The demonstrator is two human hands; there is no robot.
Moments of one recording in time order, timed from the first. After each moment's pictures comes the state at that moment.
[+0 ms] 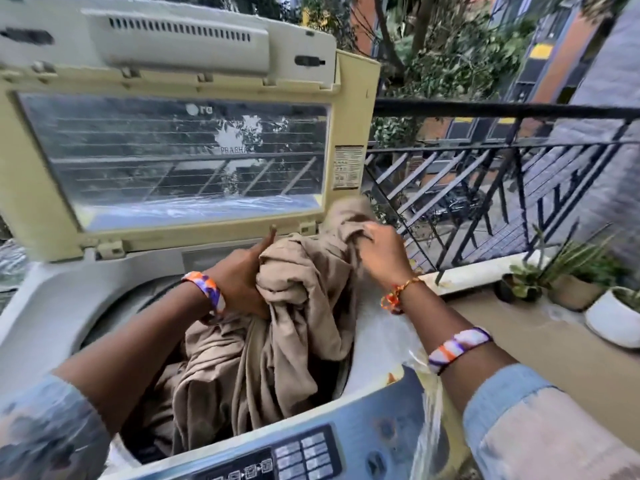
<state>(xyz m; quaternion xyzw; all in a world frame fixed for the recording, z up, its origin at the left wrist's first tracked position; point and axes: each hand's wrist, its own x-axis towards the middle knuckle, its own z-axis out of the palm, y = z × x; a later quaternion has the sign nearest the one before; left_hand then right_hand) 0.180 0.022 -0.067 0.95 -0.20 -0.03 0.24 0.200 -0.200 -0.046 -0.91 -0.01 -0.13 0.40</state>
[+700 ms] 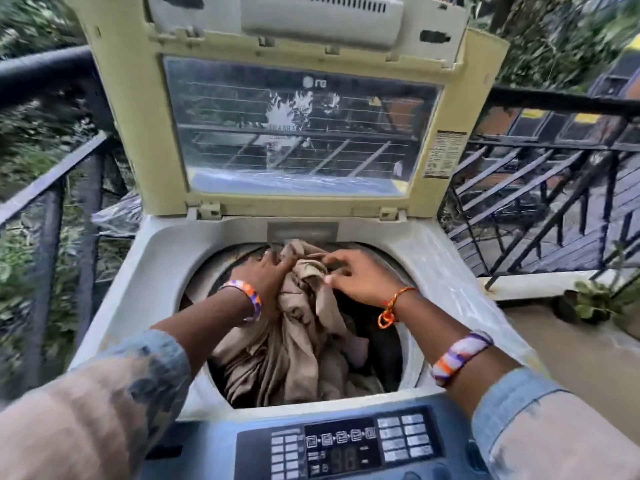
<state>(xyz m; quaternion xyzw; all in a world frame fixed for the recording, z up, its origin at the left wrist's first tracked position) 0.144 0.098 -0.102 0.99 -0.02 -0.10 -0.03 0.170 -0.073 -0.073 -0.92 -0.21 0.12 0.32</state>
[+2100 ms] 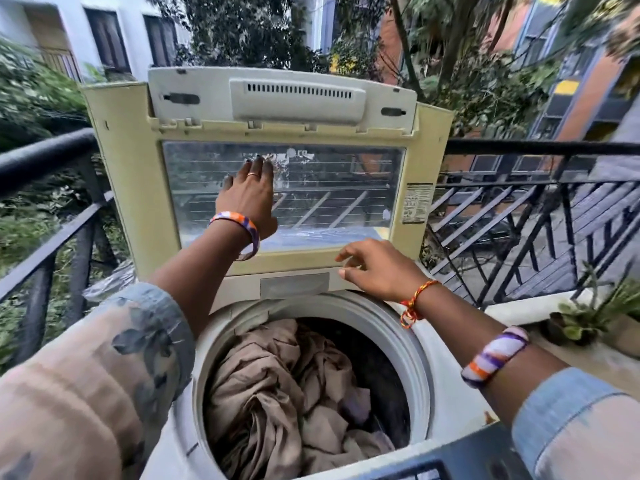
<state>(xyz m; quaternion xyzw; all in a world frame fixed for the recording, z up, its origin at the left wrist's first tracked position) 0.219 0.131 0.030 0.98 0.03 0.18 0.02 0.179 -0.077 0.004 -0.96 -0.20 -0.01 0.21</state>
